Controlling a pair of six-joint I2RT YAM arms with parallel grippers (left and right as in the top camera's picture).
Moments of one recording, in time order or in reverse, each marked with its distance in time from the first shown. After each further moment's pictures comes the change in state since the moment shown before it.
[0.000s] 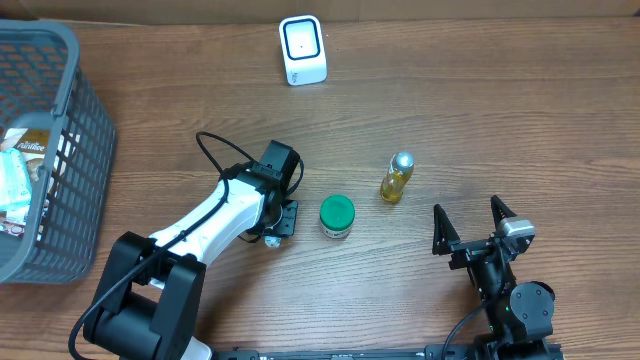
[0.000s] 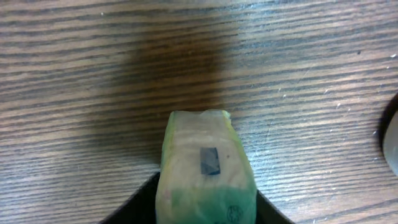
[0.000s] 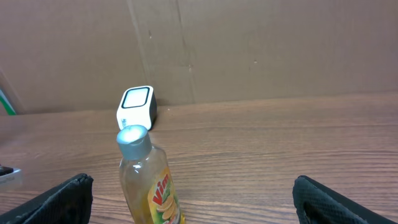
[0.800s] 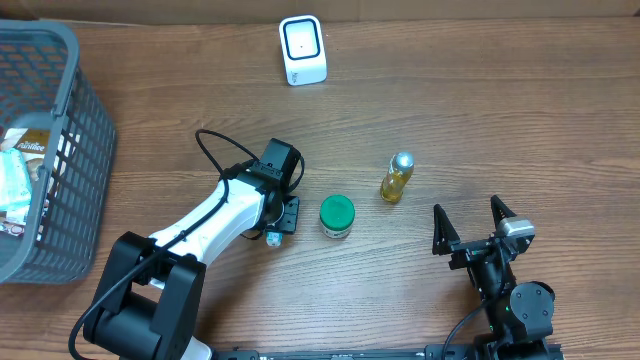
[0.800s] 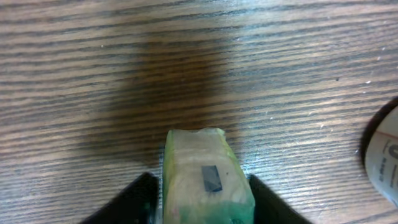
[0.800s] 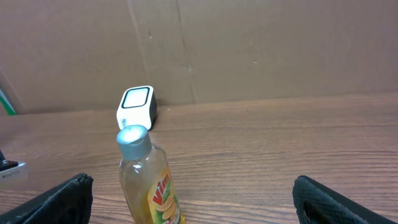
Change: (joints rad) left arm 0.000 0.000 0.000 0.047 0.000 -0.004; right arm 0.000 0.000 0.000 0.000 0.000 0.000
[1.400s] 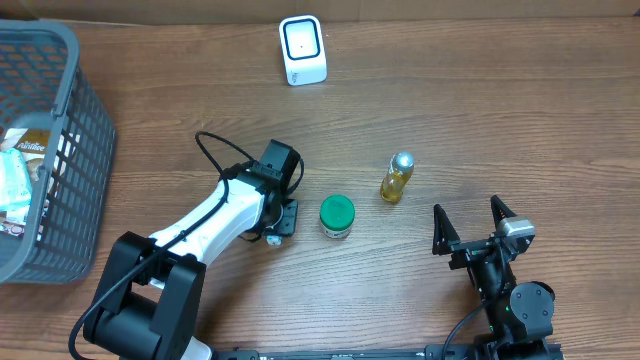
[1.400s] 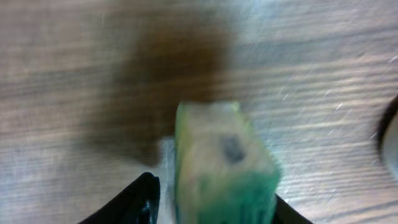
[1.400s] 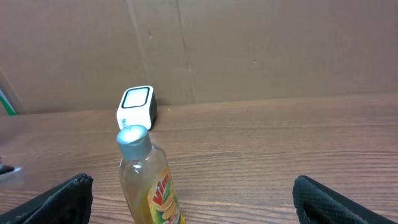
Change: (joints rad) left arm 0.000 0.000 0.000 -0.053 0.000 -0.011; right arm 0.000 0.000 0.000 0.001 0.000 0.000
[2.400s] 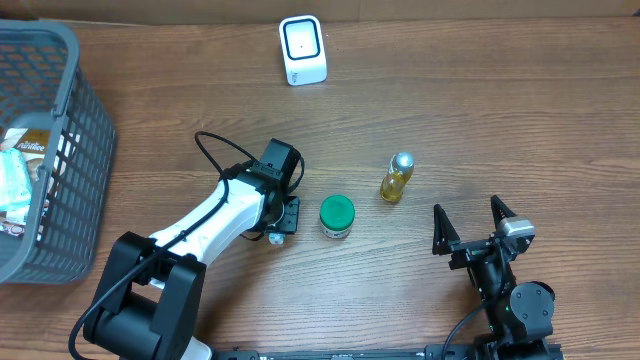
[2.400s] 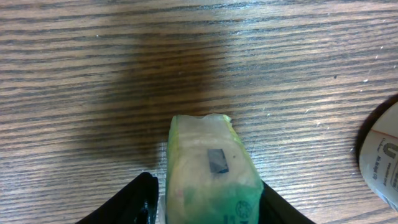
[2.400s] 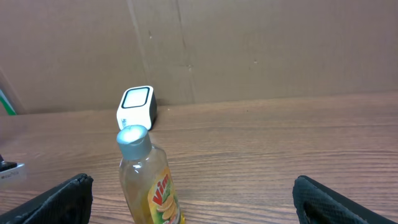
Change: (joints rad) left arm 0.000 0.000 0.000 0.046 0.016 -0.015; right arm 0.000 0.000 0.000 0.000 0.000 0.000
